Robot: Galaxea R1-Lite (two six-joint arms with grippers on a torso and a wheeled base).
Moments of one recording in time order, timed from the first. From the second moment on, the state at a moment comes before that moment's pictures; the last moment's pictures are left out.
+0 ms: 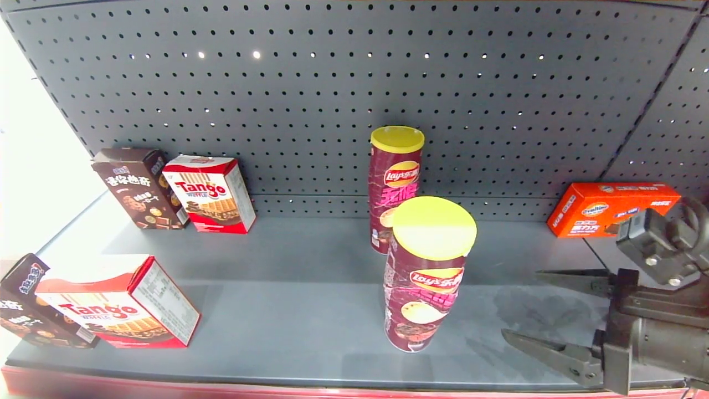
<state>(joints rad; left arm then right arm) 0.00 0.00 0.00 0.00 -0.01 0.03 0.59 1.21 -0.58 -0.29 0.18 -0.15</state>
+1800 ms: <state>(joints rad) 0.00 0.00 0.00 0.00 -0.01 0.02 0.65 1.48 -0.76 -0.30 0.16 -0.16</state>
